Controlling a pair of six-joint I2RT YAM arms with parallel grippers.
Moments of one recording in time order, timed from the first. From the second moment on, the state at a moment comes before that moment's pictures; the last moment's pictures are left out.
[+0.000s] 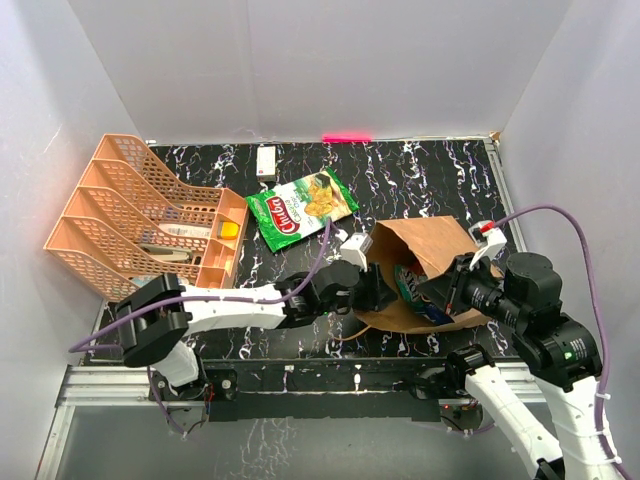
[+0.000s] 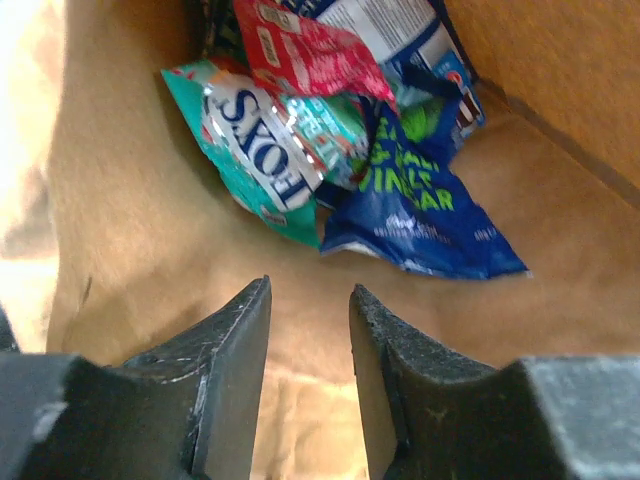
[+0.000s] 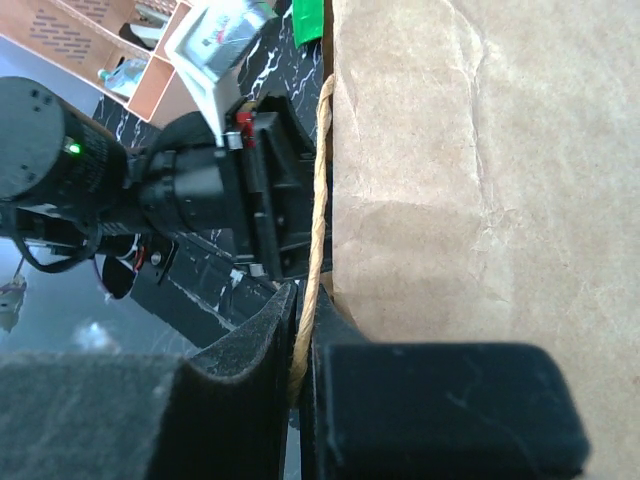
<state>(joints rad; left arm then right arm) -1.22 1.56 0.91 0.25 -0.13 -0.83 0.30 0.49 1.03 -1.00 -0.40 0.37</state>
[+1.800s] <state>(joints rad) -1.23 1.64 1.17 0.13 -0.37 -0.84 0.30 0.41 1.03 -0.96 -0.25 0.39</state>
